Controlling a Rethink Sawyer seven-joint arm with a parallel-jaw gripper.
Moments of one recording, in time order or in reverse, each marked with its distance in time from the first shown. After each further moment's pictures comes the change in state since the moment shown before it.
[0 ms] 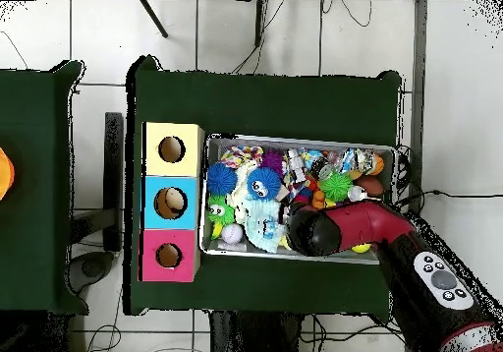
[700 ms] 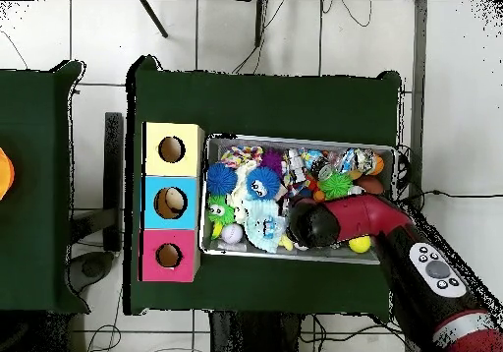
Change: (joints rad) arm 0.019 0.056 -0.008 -0.066 -0.002 -0.008 0.000
